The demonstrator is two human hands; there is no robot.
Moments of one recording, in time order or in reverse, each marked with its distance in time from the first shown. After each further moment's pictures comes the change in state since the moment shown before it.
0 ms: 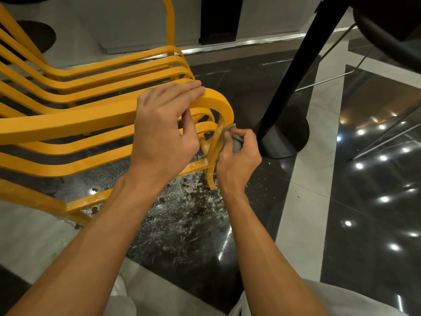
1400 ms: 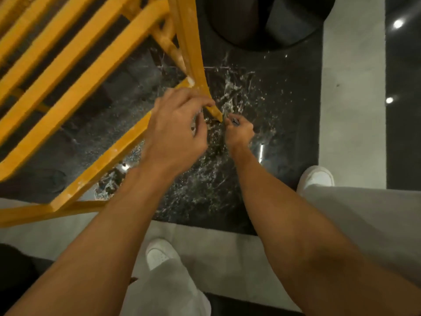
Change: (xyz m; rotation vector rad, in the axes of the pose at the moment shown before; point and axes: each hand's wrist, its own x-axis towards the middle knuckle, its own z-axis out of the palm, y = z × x) left_hand -0.117 -0.066 0.122 0.016 -0.629 0.131; right_hand -0.123 0.256 0.046 -0.066 -0.082 0.987
